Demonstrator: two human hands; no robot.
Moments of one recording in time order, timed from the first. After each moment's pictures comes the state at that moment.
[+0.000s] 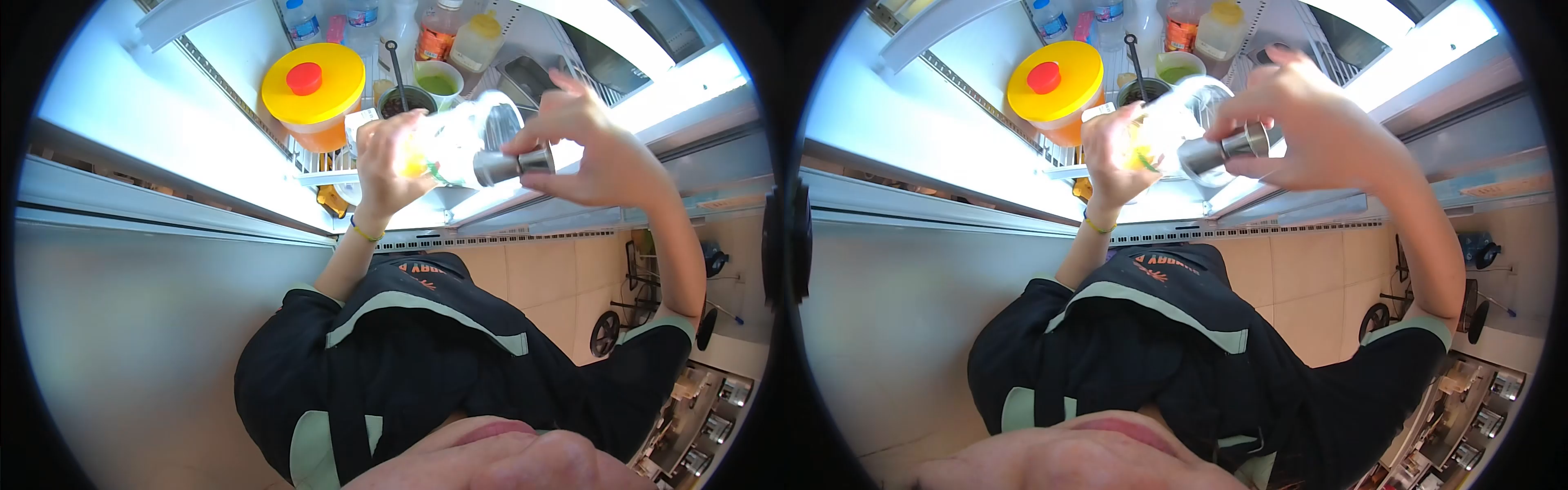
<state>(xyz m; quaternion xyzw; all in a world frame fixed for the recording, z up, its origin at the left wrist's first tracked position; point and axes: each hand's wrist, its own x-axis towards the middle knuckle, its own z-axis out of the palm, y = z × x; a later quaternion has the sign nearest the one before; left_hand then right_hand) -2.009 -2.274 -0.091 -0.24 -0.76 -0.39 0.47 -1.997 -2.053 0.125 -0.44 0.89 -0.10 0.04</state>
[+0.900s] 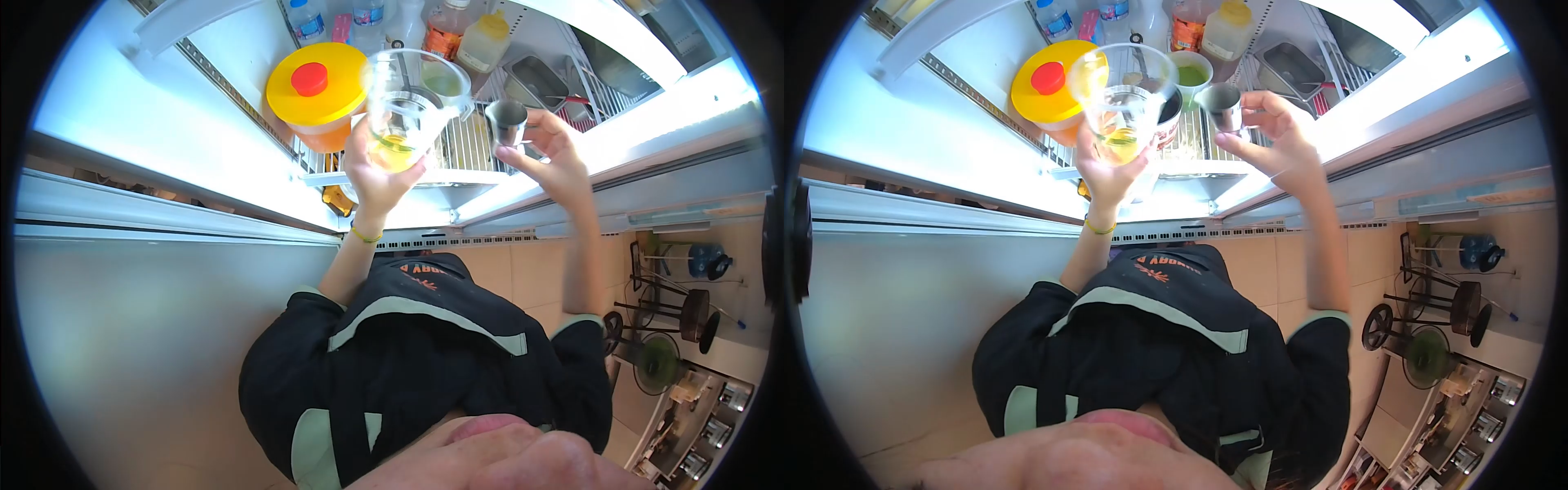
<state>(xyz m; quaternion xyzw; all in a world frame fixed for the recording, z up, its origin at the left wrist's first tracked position) -2.019 -2.284 -0.132 -0.10 -0.68 -0.61 0.39 -2.009 -2.050 0.002 -0.14 0.81 -0.57 0.01</state>
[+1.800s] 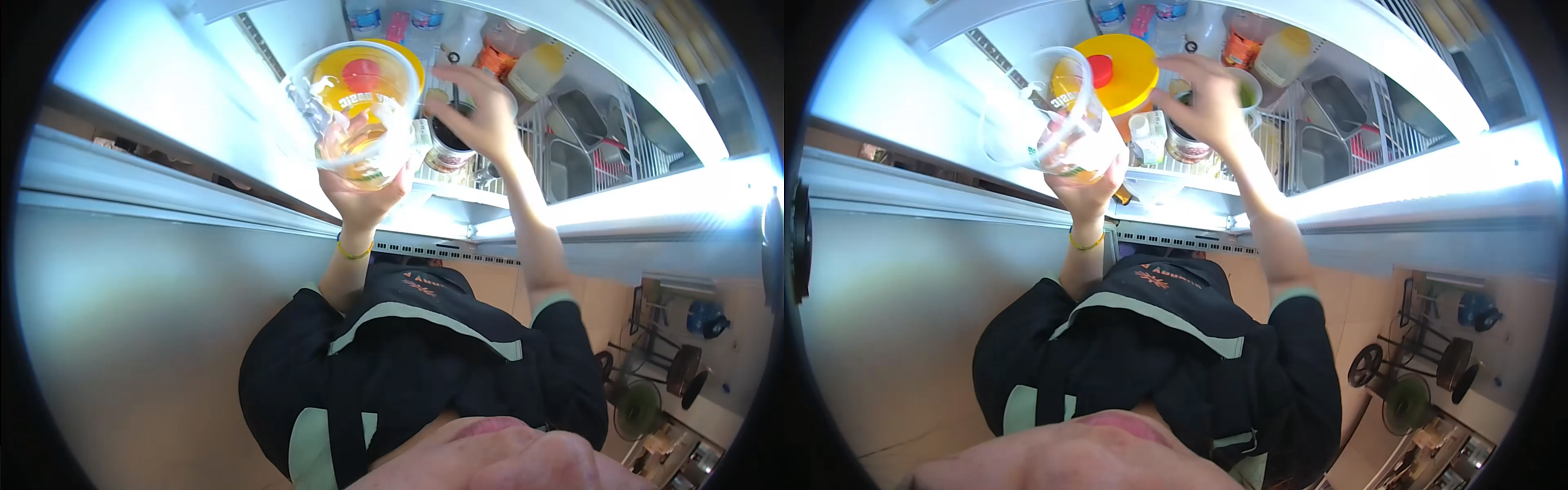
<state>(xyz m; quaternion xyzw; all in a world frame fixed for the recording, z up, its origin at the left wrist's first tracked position) -1.998 -2.339 -0.091 -0.13 -0.65 -0.60 0.45 -2.116 -2.175 -0.044 -0.37 0.80 -0.39 -0.25</state>
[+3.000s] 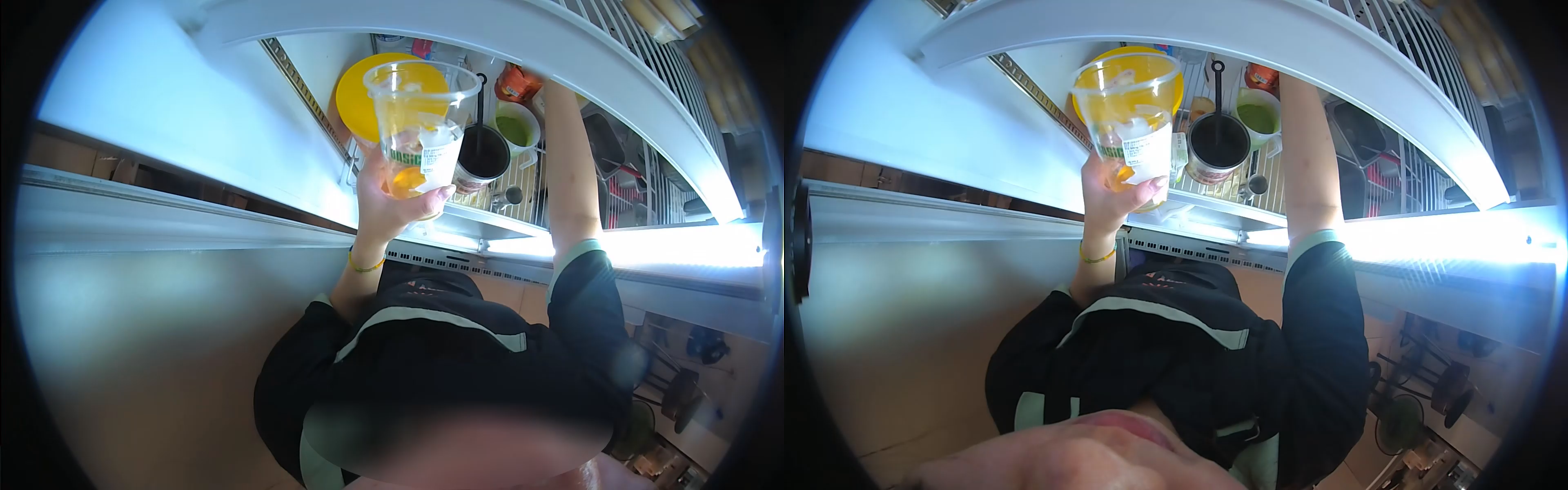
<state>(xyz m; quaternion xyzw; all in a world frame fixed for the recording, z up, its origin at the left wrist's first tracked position) -2.004 -2.347 -0.068 -0.10 -0.56 -0.81 0.14 -2.286 -2.167 0.000 -0.22 0.84 -0.44 -0.25</state>
